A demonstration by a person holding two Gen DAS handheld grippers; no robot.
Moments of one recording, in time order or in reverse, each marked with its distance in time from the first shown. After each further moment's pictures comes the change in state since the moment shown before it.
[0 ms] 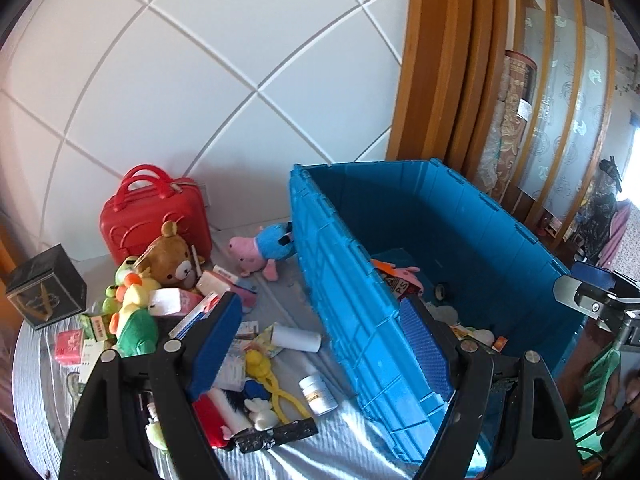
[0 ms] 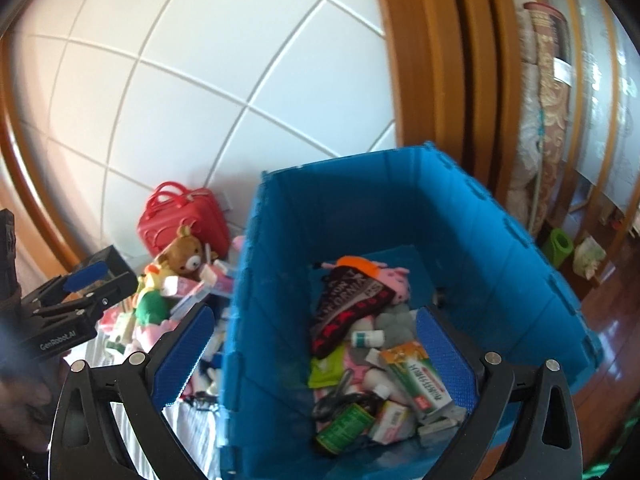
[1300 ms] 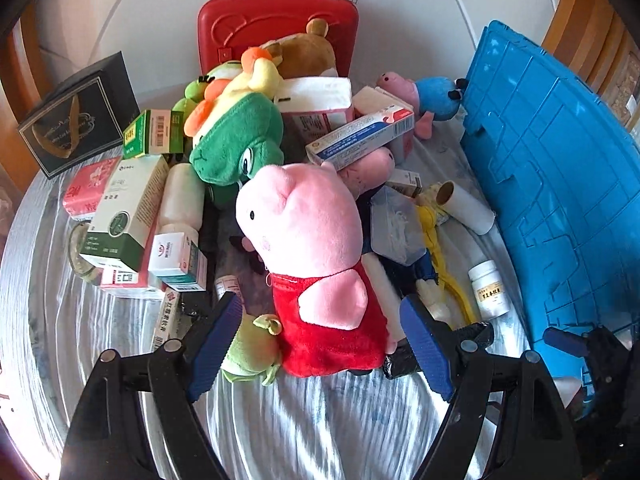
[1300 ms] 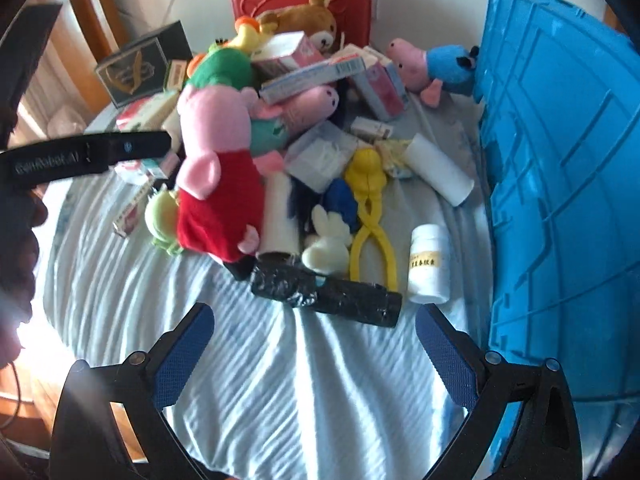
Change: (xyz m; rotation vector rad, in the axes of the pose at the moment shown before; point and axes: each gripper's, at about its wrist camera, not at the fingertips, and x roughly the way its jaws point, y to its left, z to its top) left arm 0.131 0.222 -0.186 -0.237 0.340 0.148; right arm 0.234 0.208 -0.215 -0.374 0.452 0.106
